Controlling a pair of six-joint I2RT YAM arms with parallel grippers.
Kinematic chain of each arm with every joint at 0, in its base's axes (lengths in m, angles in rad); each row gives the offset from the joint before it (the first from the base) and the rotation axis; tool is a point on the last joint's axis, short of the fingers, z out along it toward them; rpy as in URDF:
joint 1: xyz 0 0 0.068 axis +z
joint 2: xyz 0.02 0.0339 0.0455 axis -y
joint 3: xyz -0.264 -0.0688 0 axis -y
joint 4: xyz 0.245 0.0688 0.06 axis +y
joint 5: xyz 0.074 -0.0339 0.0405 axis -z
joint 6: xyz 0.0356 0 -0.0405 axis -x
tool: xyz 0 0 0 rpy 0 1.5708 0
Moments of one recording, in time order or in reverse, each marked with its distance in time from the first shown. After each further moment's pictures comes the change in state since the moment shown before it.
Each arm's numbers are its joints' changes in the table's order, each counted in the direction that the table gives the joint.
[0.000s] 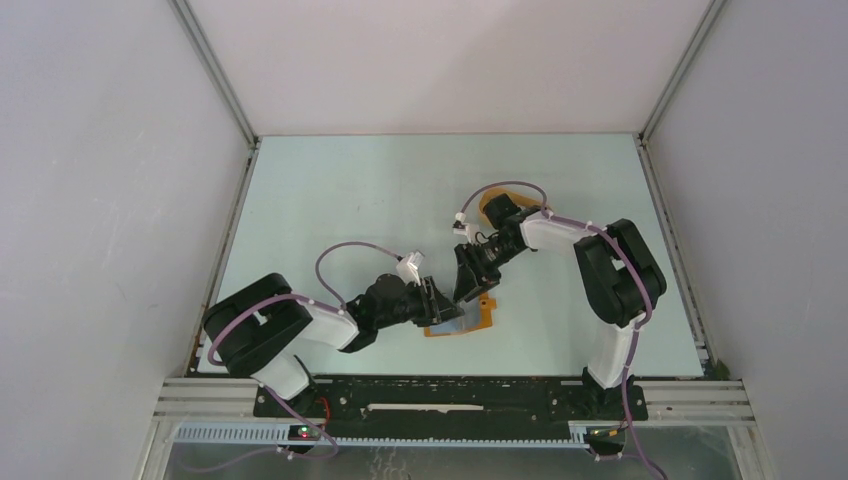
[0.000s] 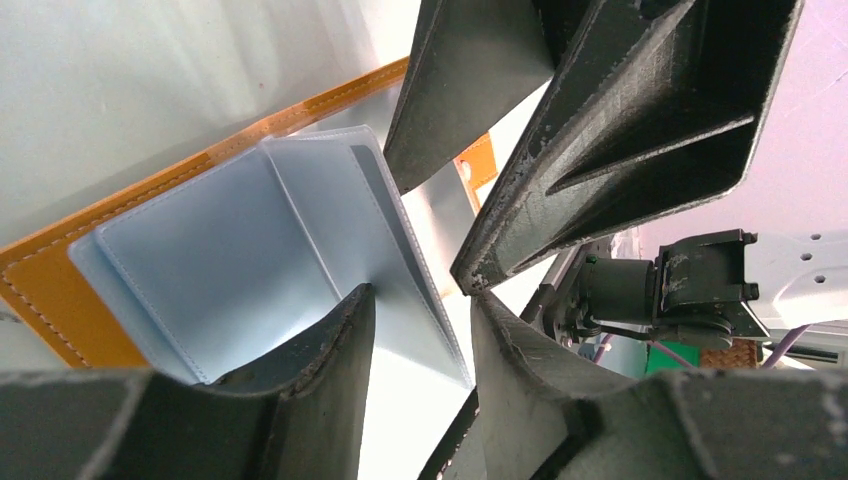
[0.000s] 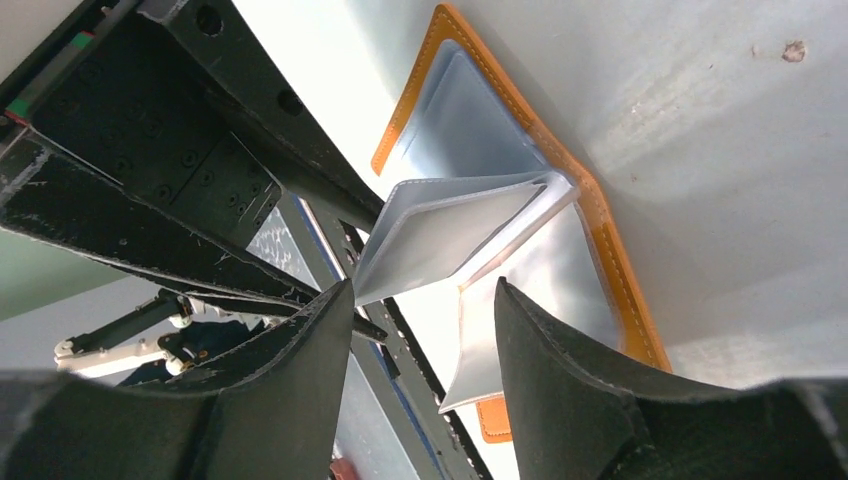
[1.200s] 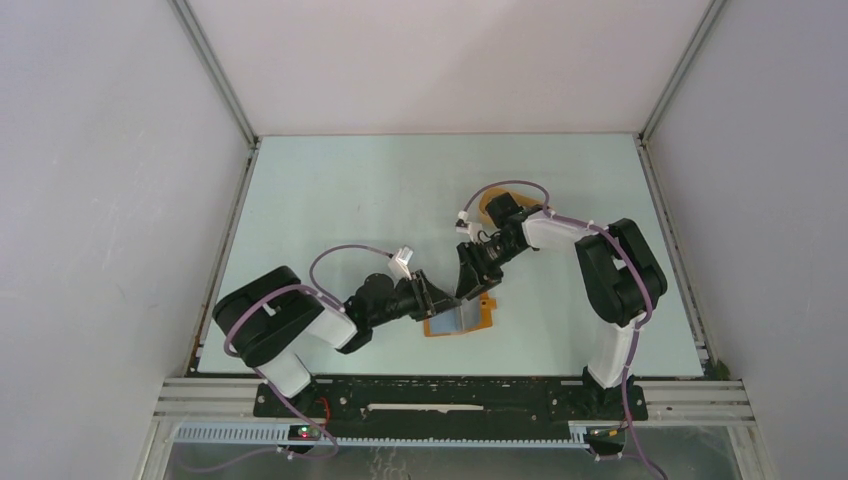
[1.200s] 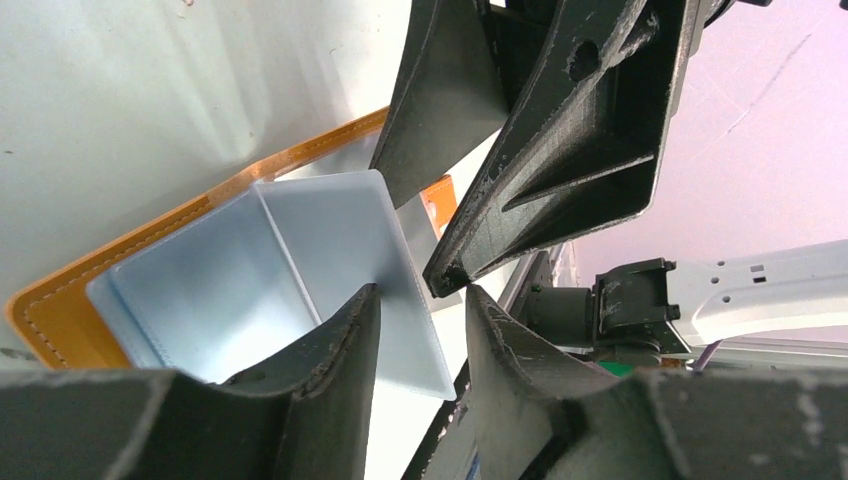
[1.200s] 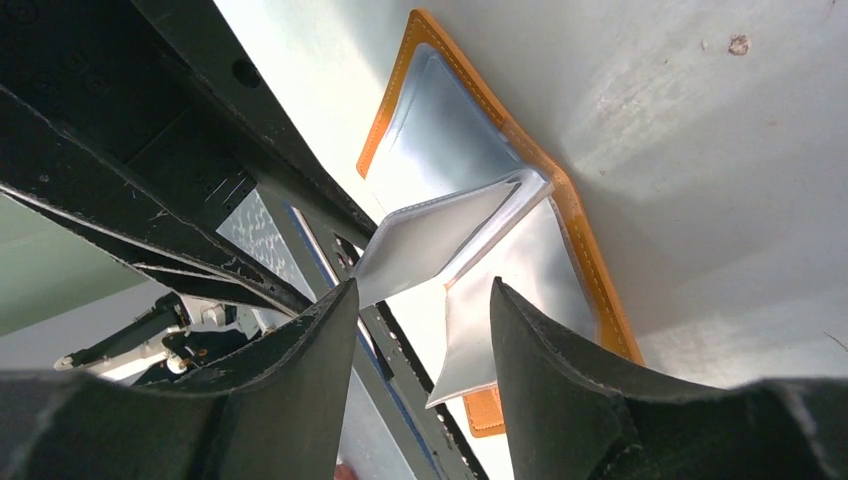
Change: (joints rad) left arm 0.064 -0.069 -0.050 -0.231 0.041 0.095; right arm -0.016 -0.001 0.000 -0.001 0.031 -0.007
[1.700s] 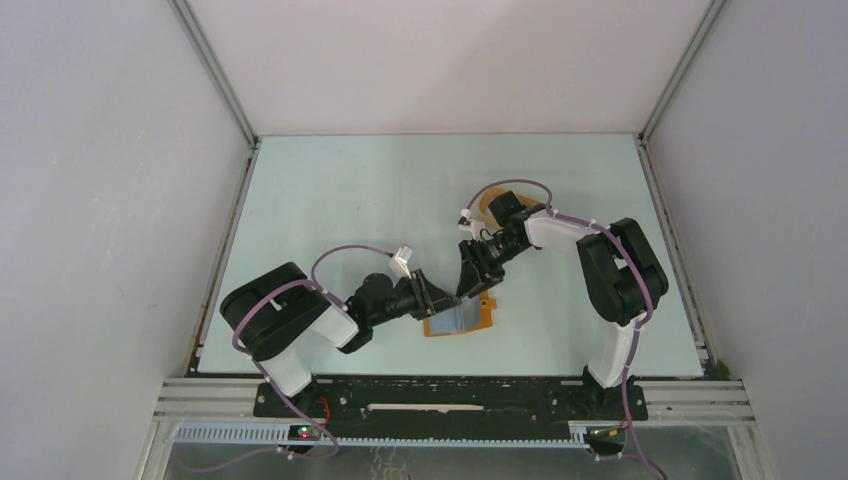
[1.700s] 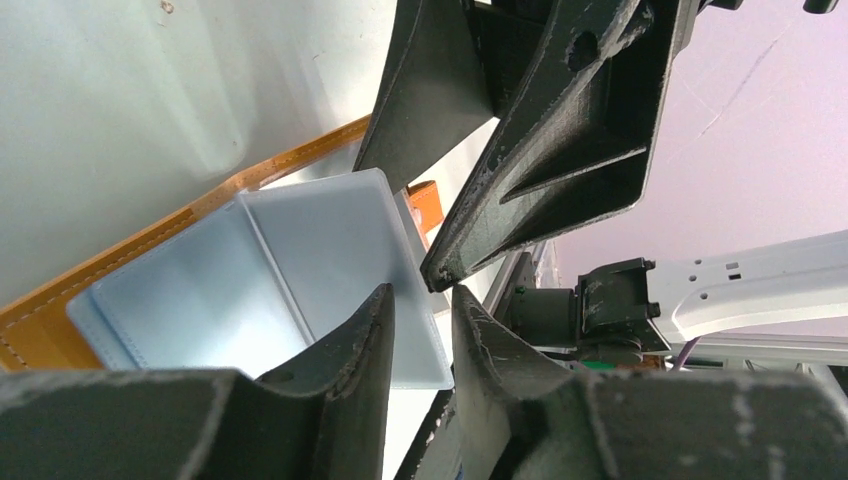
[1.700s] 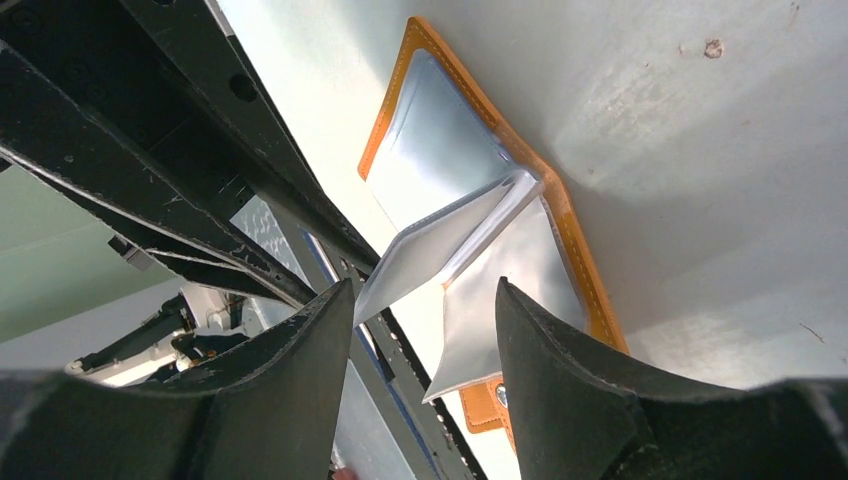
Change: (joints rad) left arm 0.014 -0.044 -0.002 -0.087 0.025 0.029; right arm -0.016 0.000 0.000 -0.004 -0.020 0.000
